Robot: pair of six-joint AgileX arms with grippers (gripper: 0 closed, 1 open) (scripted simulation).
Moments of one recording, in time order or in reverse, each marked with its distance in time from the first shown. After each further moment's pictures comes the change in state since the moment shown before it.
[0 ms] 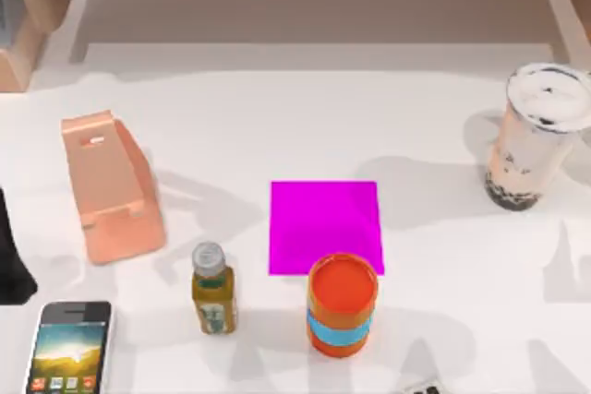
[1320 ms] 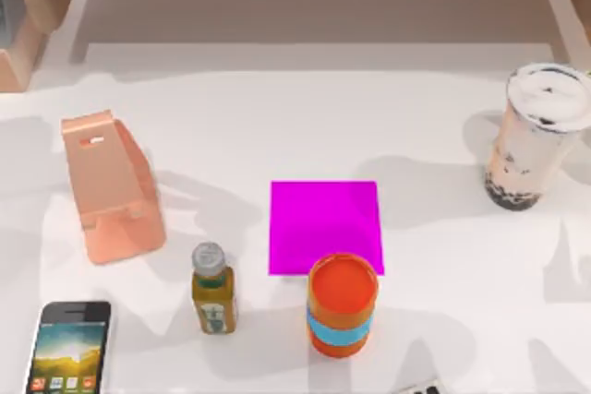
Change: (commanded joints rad) left arm 0.176 1.242 1.030 -0.724 -0.004 1.510; right arm 0.000 0.000 0.000 0.000 0.000 0.000
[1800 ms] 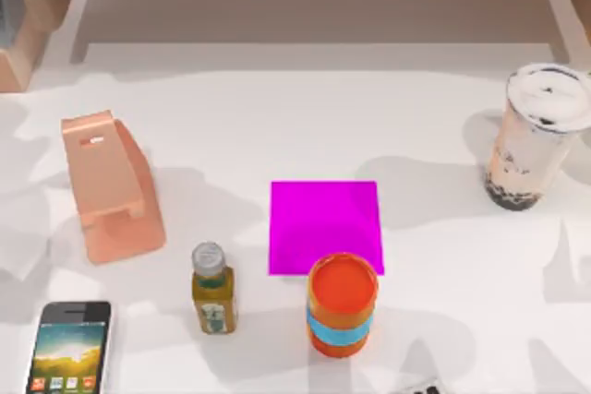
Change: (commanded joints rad) left arm 0.119 0.597 0.468 -0.336 0.007 0.735; right arm 0.000 0.000 0.000 0.000 0.000 0.000
